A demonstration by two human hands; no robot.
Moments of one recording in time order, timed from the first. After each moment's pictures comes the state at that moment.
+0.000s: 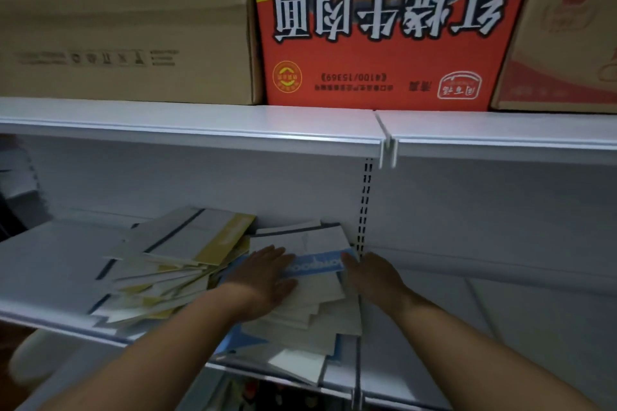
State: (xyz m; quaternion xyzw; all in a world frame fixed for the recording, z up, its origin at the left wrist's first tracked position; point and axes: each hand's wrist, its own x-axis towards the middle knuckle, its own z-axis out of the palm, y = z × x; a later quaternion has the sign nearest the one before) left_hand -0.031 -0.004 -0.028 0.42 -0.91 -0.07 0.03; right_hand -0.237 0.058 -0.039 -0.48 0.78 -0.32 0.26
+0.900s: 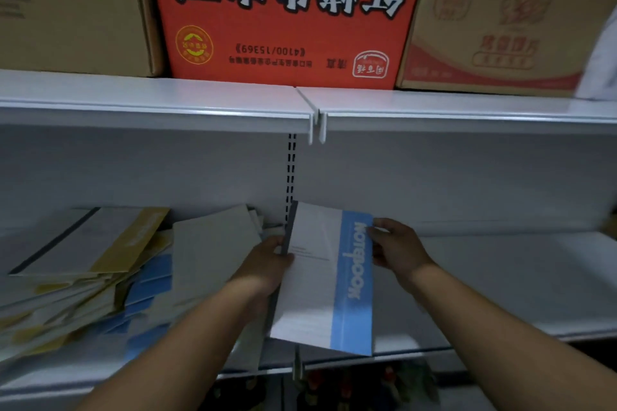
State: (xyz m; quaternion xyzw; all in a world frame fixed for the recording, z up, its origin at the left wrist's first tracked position) left_hand -0.131 0.035 -0.036 0.39 -0.67 -0.59 0.25; right_hand -0.312 0.147 -0.018 -0.25 0.66 -0.64 0.29
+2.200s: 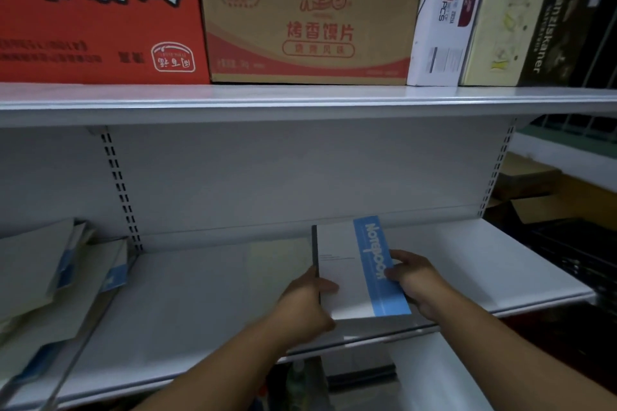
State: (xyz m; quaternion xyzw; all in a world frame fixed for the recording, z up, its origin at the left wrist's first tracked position) left_hand -0.401 0.252 -0.070 0.25 -0.89 -0.38 0.08; right_hand -0.583 0.363 -0.069 -0.18 0.77 -0.55 0.28
